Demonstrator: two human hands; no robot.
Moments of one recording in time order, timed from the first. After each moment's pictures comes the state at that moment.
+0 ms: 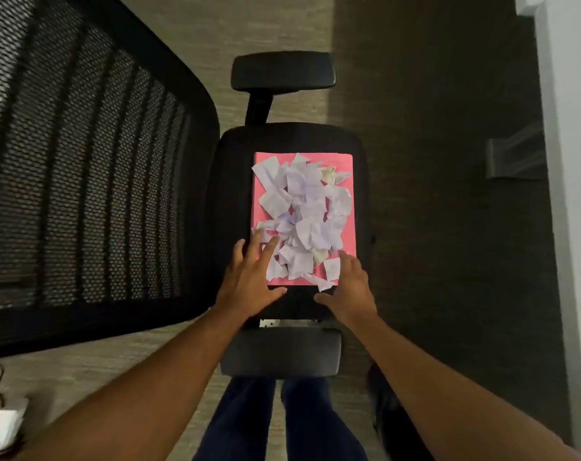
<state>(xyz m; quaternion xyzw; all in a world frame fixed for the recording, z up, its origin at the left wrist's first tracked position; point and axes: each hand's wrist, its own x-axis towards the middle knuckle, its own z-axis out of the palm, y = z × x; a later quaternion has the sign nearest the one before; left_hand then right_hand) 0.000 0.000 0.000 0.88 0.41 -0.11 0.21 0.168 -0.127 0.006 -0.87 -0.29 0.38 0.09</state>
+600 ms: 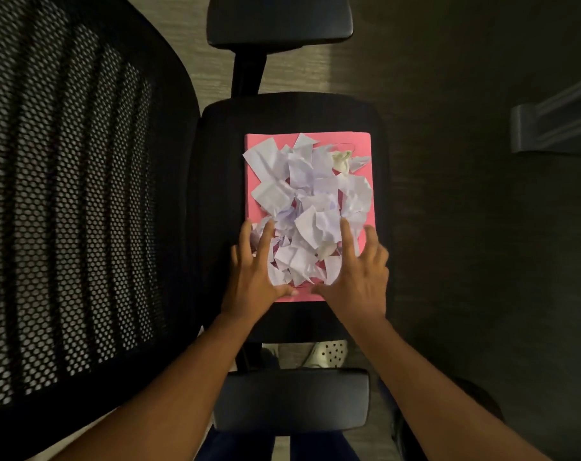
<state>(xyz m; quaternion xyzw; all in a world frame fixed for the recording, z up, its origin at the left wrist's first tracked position) 0.021 0.027 -0.083 0.85 0.47 -0.05 0.24 0.173 -0.084 -0.070 -0.91 -0.38 0.17 0.04</state>
